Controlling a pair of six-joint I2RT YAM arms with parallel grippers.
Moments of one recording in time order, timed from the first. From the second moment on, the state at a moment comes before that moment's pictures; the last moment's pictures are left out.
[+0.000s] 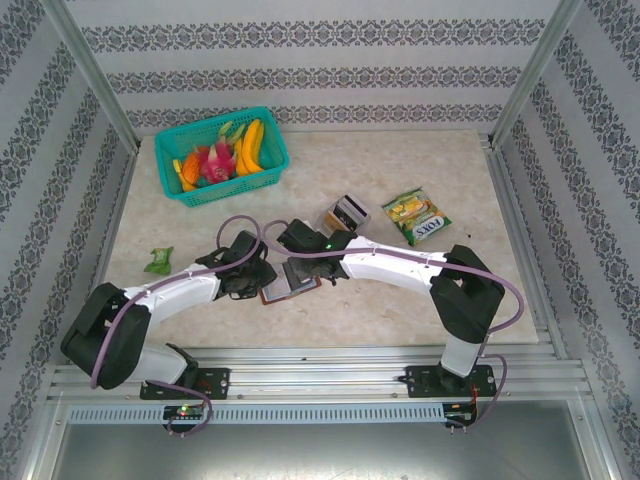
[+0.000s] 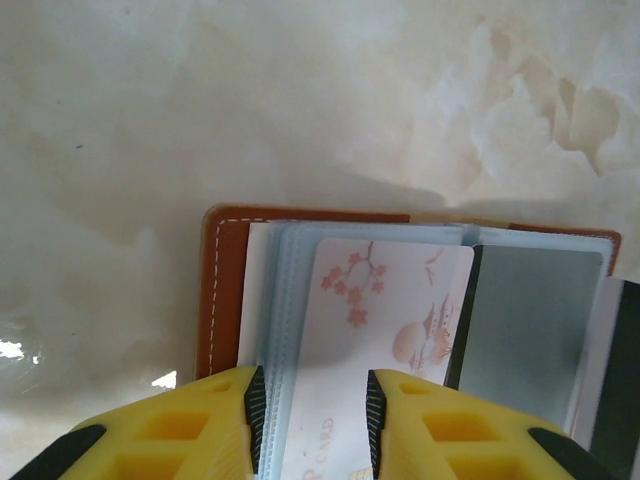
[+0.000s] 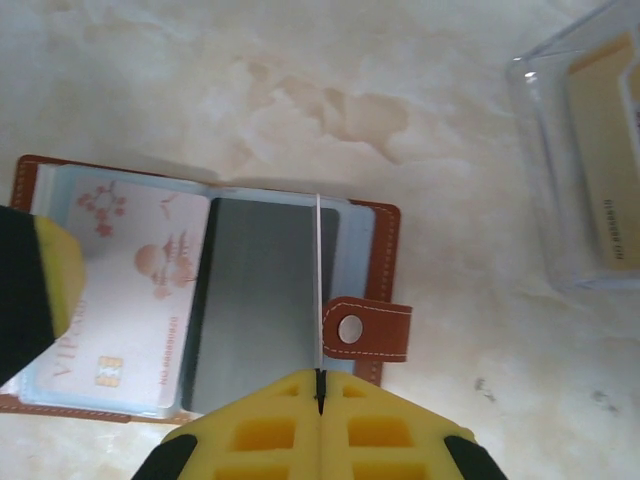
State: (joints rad) left arm -0.53 1.39 0.65 -0.34 0.03 -1.13; right arm 0.96 1.78 1.28 -0.61 0.23 0.45
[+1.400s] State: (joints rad) left arm -0.53 1.47 0.68 -0.33 0.05 -1.11; right arm 0.91 1.75 1.17 -0.49 0.15 0.54
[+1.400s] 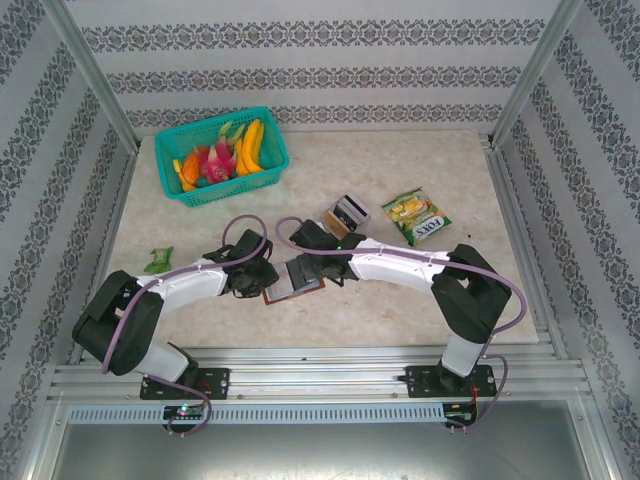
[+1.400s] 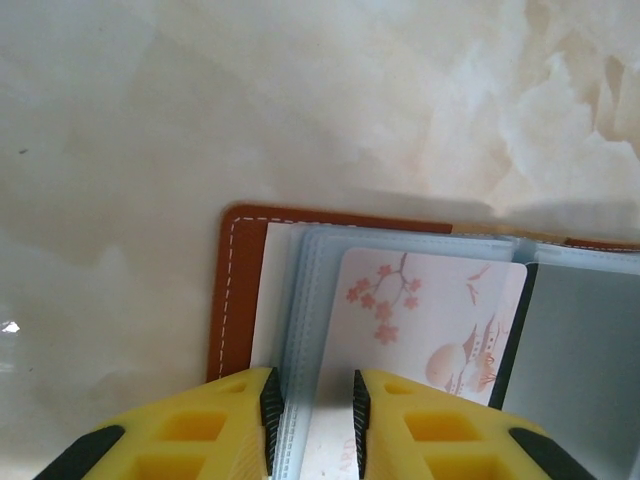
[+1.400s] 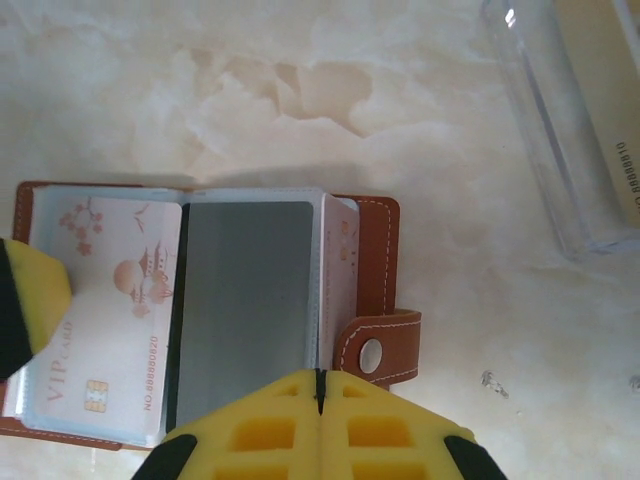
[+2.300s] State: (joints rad) left arm -0.53 1.47 0.68 -0.32 0.05 -1.10; right arm 0.91 1.71 1.23 -0.60 0.17 0.55
